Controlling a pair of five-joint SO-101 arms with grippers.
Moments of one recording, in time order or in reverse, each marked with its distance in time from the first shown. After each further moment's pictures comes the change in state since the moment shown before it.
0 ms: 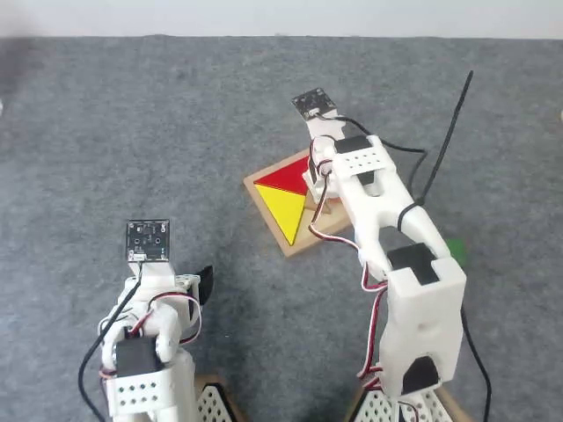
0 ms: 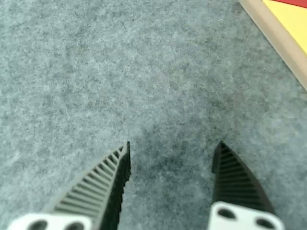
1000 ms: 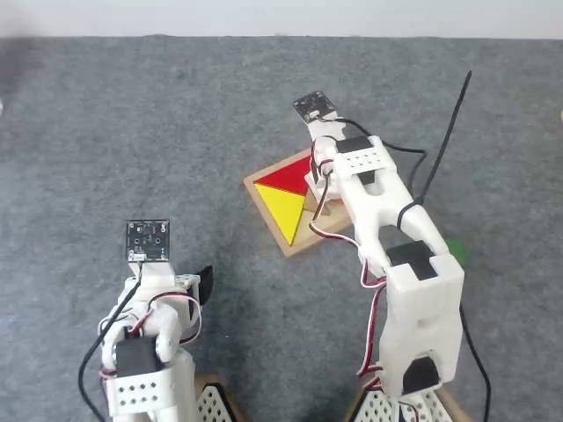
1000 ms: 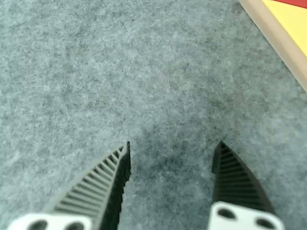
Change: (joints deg) left arm 0.0 0.0 0.0 0.0 0.0; right arm 0.4 2.4 -0.9 -0.2 2.4
